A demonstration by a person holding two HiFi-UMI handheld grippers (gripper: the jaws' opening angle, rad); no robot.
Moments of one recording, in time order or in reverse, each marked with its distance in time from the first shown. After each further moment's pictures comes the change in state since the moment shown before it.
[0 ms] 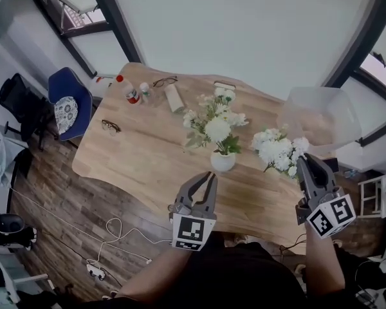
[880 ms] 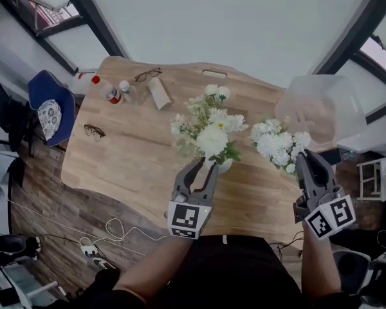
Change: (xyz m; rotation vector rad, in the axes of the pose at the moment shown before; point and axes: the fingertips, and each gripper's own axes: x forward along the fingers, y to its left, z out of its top) left arm 0.077 0.034 -0.033 -0.157 -0.021 -0.079; right arm 0.040 -0.023 -0.024 0.036 0.039 -0.095
